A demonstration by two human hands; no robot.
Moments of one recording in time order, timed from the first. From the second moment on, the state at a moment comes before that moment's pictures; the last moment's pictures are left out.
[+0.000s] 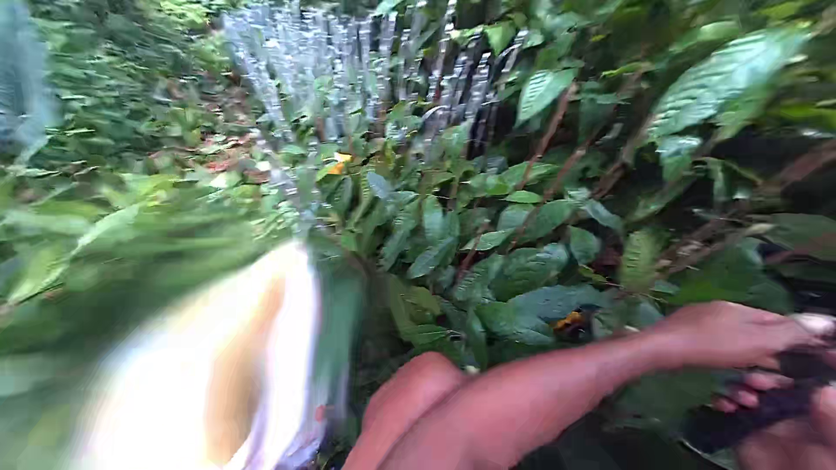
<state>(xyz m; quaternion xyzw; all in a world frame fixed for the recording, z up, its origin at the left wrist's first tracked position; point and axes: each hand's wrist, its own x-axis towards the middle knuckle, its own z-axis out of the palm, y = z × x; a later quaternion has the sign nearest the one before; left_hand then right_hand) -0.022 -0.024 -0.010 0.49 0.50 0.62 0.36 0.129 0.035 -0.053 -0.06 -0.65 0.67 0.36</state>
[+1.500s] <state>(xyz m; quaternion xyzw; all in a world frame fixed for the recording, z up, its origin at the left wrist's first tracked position) -0.012 -0.015 -0.008 0.56 0.47 0.52 0.45 0.196 0.011 -0.042 -0.15 -0.55 0.59 0.57</state>
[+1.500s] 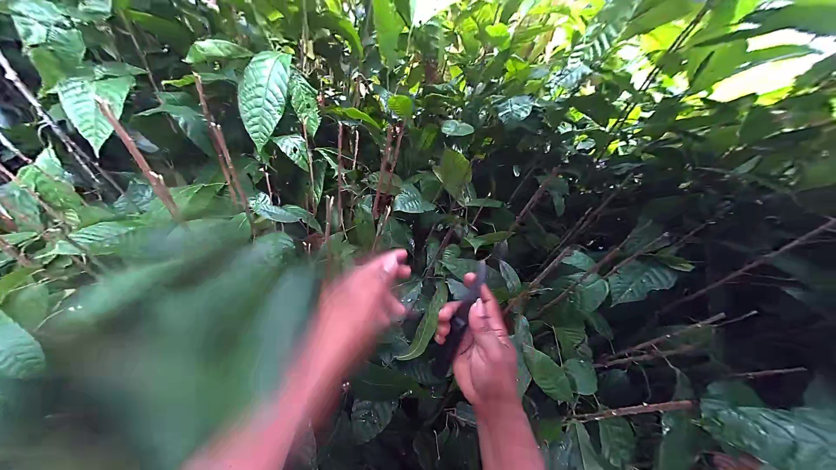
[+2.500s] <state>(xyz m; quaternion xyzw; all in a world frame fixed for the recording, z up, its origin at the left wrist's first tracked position) 0.010 -0.003 -0.046 0.42 0.47 0.53 0.57 0.180 0.010 -0.096 -0.22 -0.58 0.67 0.41</state>
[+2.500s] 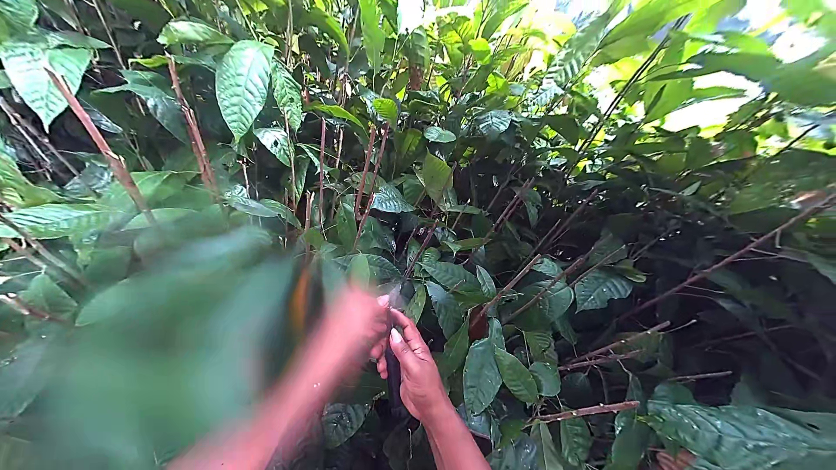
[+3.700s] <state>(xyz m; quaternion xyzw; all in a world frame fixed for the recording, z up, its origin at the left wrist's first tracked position) -0.022 0.087 0.070 0.56 0.54 0.54 0.33 0.129 0.099 0.010 -0.12 -0.55 0.65 0.50</state>
